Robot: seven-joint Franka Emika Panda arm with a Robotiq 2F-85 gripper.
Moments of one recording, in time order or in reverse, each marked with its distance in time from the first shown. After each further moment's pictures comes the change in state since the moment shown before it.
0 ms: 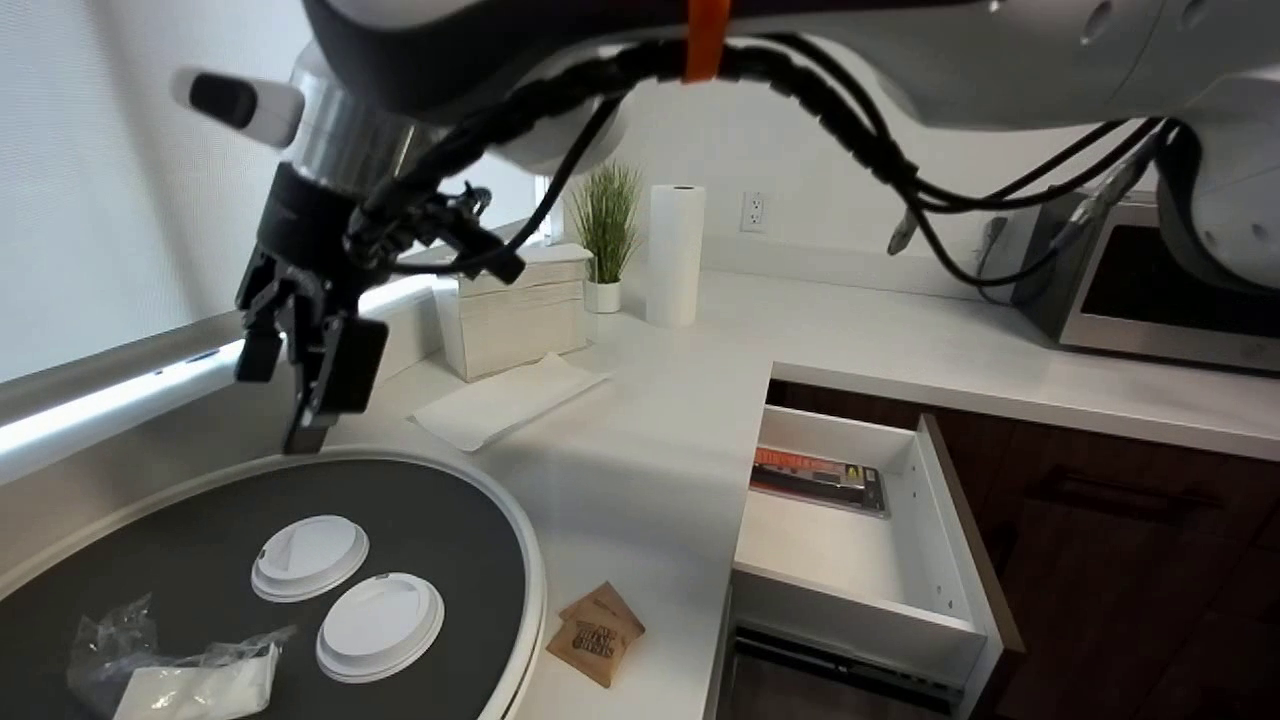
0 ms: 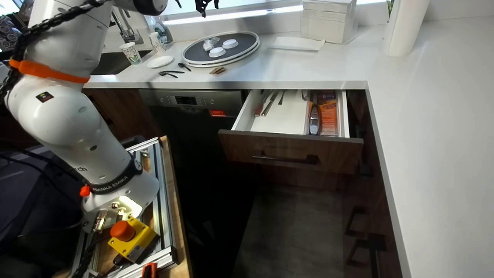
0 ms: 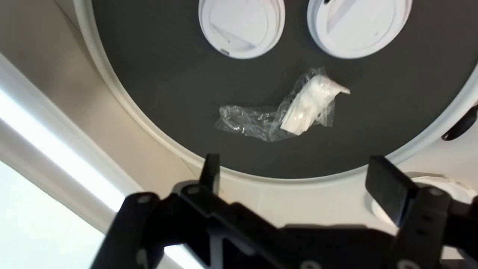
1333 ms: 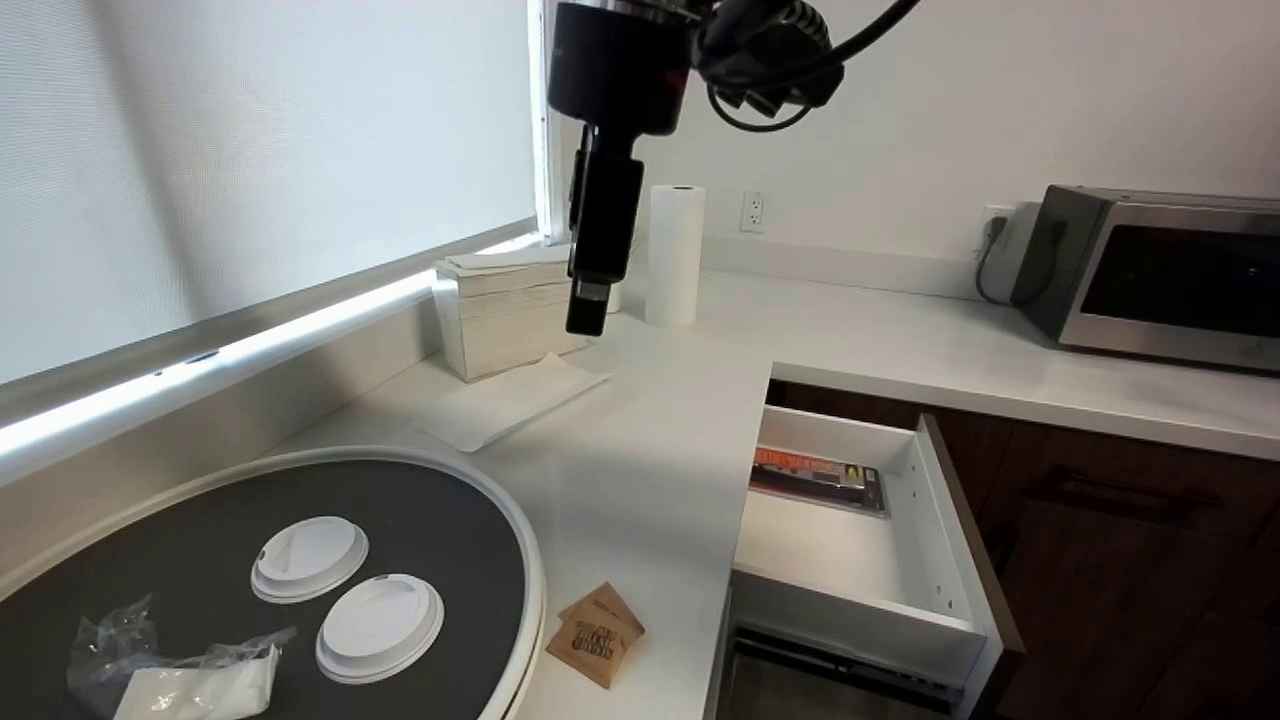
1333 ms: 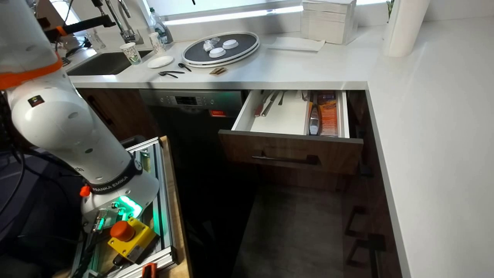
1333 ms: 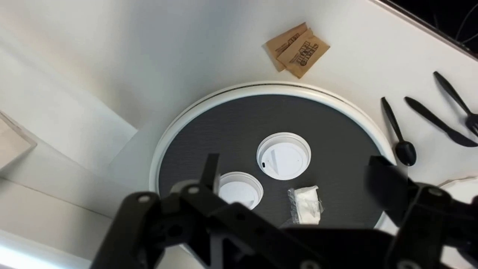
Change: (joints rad) arm -0.137 -0.652 -0.106 -0.643 0.011 -0.123 0.685
